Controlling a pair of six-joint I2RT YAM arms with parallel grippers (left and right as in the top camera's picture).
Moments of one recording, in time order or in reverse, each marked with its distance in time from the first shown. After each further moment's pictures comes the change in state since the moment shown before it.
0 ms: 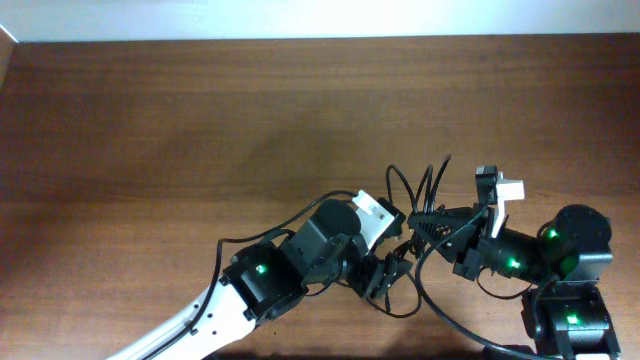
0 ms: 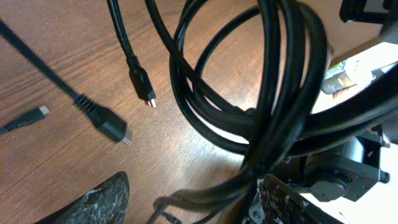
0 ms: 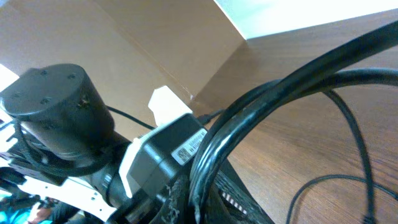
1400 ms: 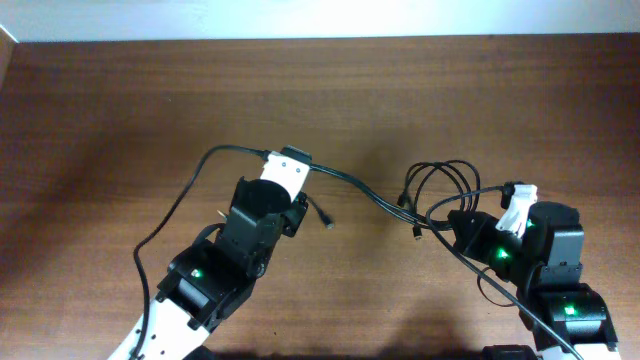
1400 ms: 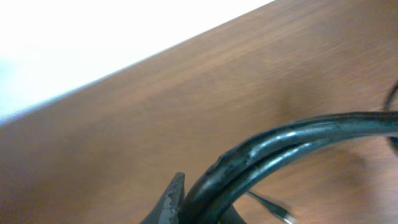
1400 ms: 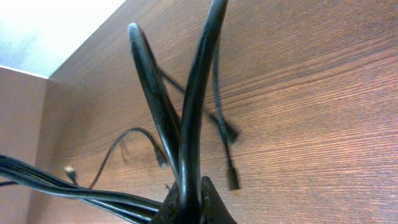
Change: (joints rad) left arm 0.268 -0.185 -0.006 -0.066 -0.705 0.393; right arm 0.002 0.045 0.007 -0.455 0.756 0.041
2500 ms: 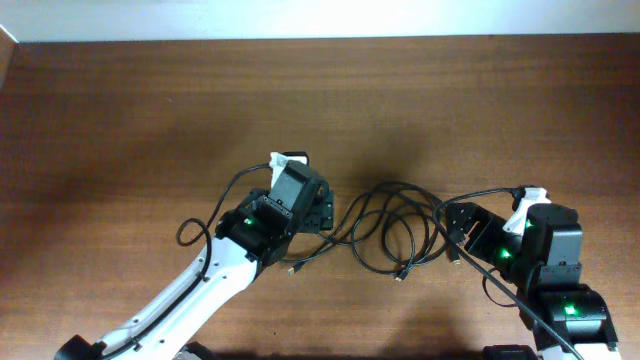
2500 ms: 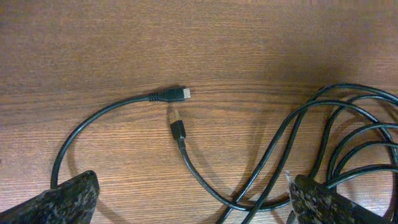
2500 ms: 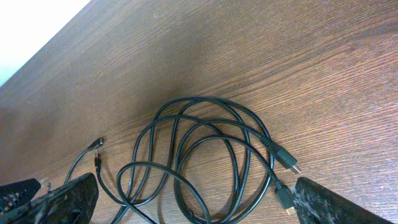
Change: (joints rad) left arm 0.033 0.335 0.003 -0.095 0.183 -0.590; right arm 0.000 0.000 0.000 -0.039 0.174 -0.008
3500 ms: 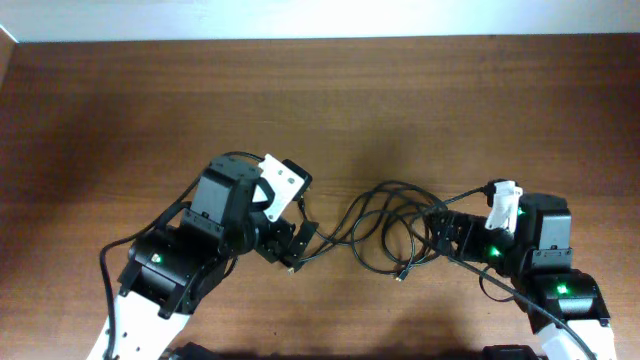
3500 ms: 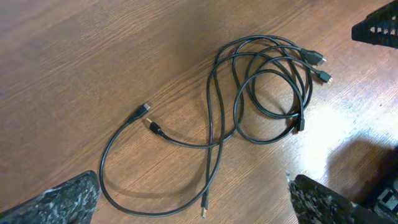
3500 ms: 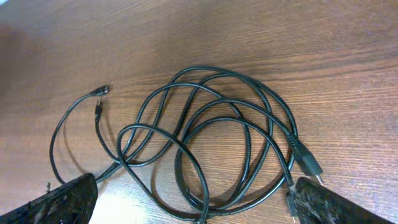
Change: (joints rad) left arm 0.131 -0.293 0.231 -0.401 0.388 0.632; right arm -0.001 0.103 0.000 0.015 -0.164 -0.267
